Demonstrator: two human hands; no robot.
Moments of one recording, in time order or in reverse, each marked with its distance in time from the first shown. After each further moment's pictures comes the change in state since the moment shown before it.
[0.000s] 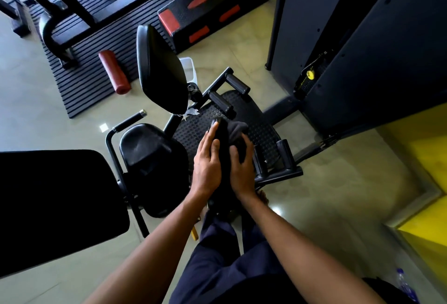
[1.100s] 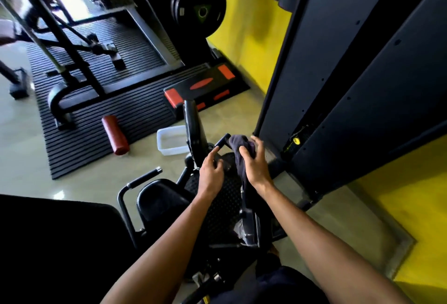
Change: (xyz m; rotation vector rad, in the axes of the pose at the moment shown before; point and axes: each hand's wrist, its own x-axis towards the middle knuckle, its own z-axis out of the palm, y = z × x) left_hand 0.078 0.019 -0.133 -0.125 -0.037 0.098; right_hand 0.014 -0.128 0.104 -0.135 0.108 -0.268
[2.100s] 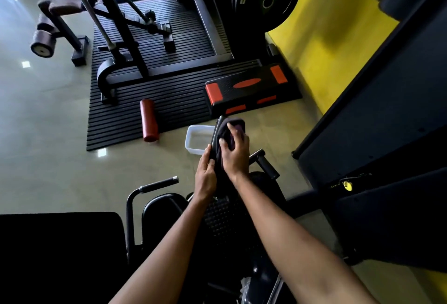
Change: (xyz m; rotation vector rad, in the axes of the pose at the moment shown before) left_hand 0.167 -0.040 -0.024 -0.310 0.257 -0.161; right_hand 0.184 0.013 0.182 -0.183 -0.188 -0.287
